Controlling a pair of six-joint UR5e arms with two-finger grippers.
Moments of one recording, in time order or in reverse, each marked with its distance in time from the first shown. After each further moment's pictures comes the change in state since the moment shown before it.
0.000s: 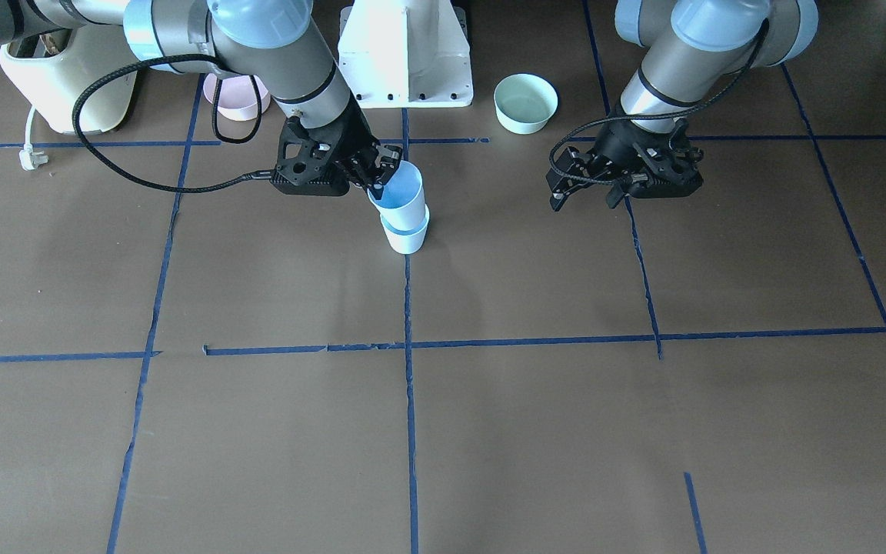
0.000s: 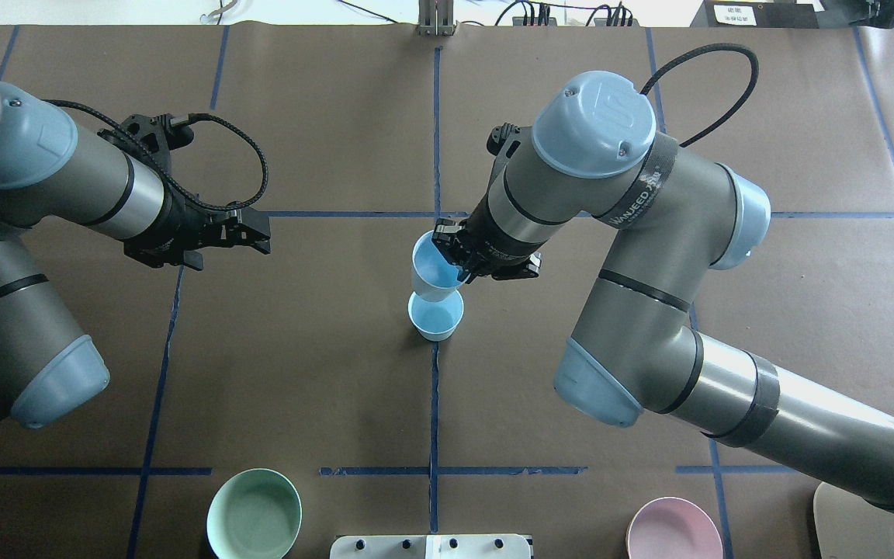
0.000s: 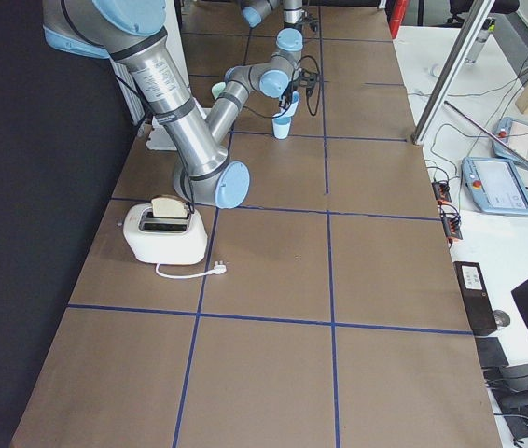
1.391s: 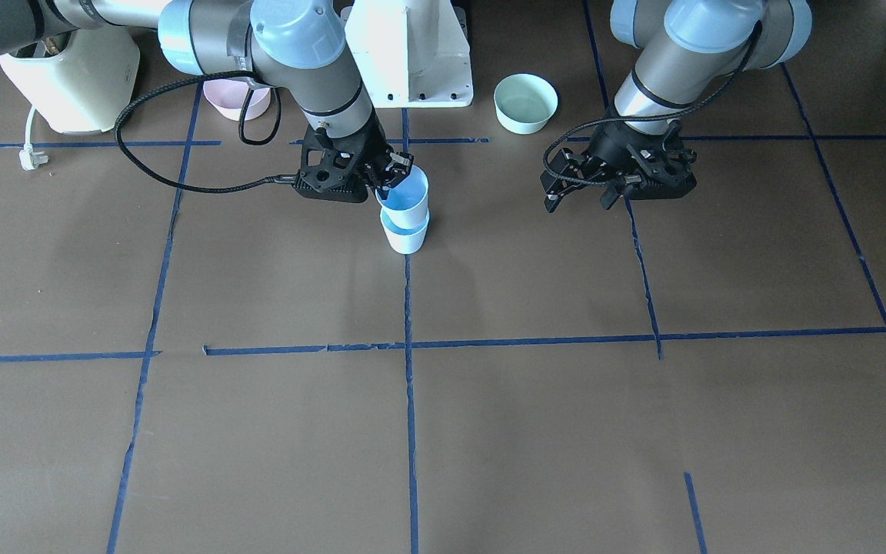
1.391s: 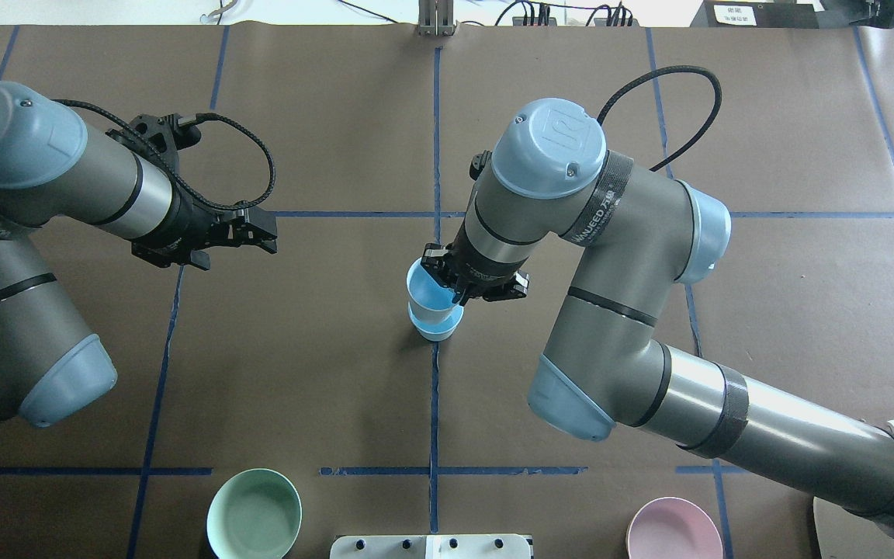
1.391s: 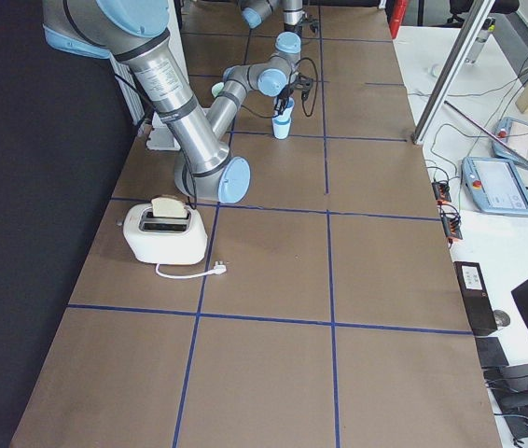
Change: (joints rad) left arm 0.004 -0.013 0.009 -0.001 0.002 -0.007; right arm -0.037 0.025 -0.036 -0.069 -0.005 -0.002
